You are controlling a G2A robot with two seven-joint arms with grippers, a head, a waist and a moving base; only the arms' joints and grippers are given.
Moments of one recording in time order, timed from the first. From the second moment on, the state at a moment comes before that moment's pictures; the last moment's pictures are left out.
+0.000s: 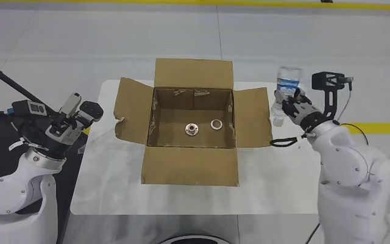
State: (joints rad) left arm 1.50 -1.23 -1.98 -2.01 -0.33 -0.12 -0.68; right arm -1.11 -1.29 1.63 -2.03 -0.95 0.11 0.93
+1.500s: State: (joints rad) left arm 1.50 -1.23 -1.98 -2.01 -0.33 -0.12 -0.68; right arm -0.79 -1.26 1.47 -1.25 -1.38 0.13 1.20
